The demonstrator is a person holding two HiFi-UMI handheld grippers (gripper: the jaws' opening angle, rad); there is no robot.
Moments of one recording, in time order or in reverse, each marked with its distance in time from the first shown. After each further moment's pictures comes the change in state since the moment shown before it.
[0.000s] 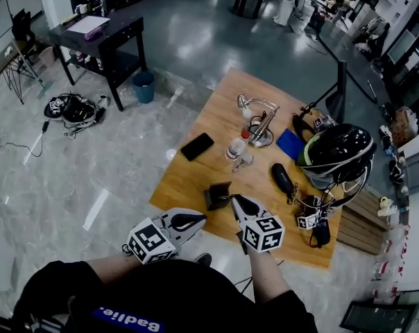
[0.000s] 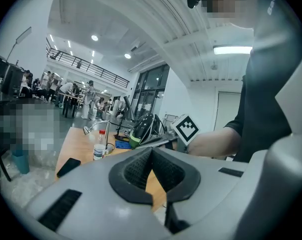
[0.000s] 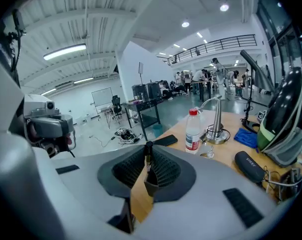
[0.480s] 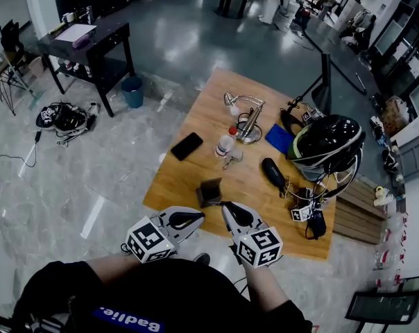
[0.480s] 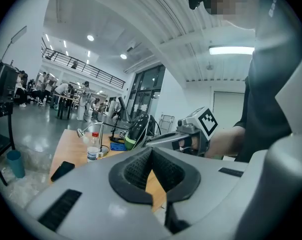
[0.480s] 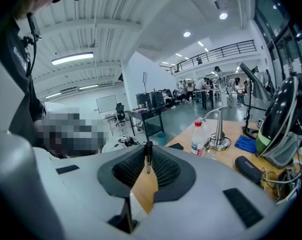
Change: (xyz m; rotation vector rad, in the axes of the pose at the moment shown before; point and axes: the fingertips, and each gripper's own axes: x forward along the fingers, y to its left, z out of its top) left arm 0.013 -0.017 0.007 0.025 -0.006 -0.047; right arm -0.053 0.045 0.017 -0.018 -0.103 0.027
